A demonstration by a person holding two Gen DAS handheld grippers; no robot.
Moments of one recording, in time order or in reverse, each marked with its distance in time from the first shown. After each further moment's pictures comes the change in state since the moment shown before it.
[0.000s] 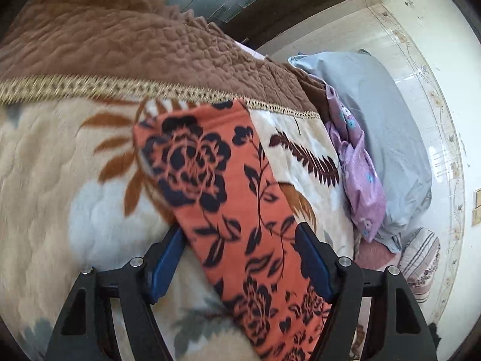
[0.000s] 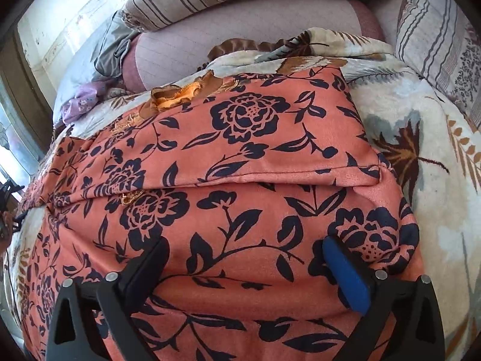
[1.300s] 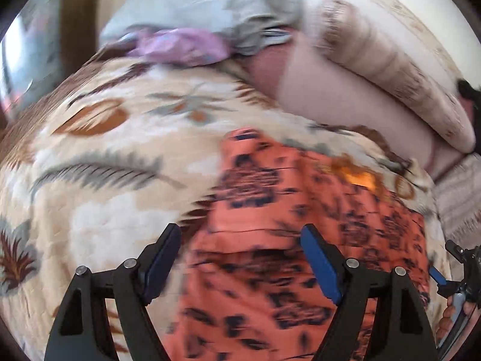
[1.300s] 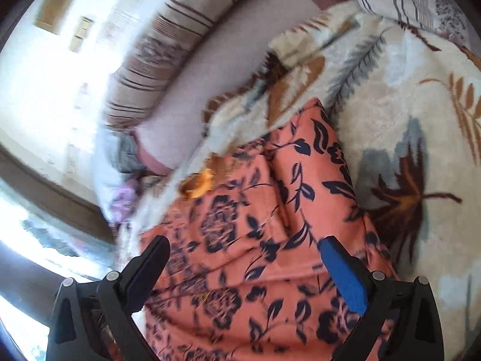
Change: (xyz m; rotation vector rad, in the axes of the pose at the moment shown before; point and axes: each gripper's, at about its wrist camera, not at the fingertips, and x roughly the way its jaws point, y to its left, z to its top) left arm -0.039 -0.157 -0.290 0.853 0.163 0.074; right arm -0.019 -0.076 0.084 0.455 0.007 0.308
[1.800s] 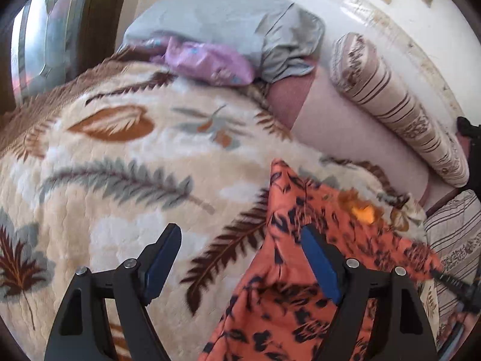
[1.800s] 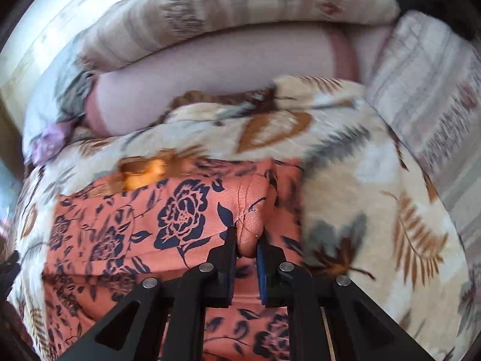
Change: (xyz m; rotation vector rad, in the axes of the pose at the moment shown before) left arm -0.013 0.026 0.011 -0.063 -0.113 -0.073; right arm 0.001 0.080 0.009 -0.382 -0.032 -0.484
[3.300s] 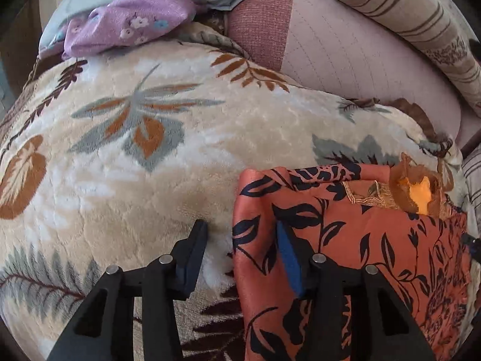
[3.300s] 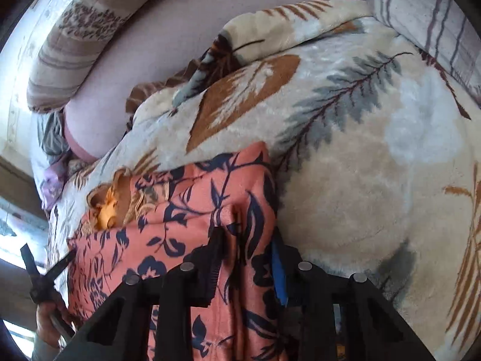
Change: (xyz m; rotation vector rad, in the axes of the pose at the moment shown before) left arm 0.177 -0.030 0.042 0.244 0.269 0.057; right arm 0.137 -0.050 0.044 0.231 0.152 0.245
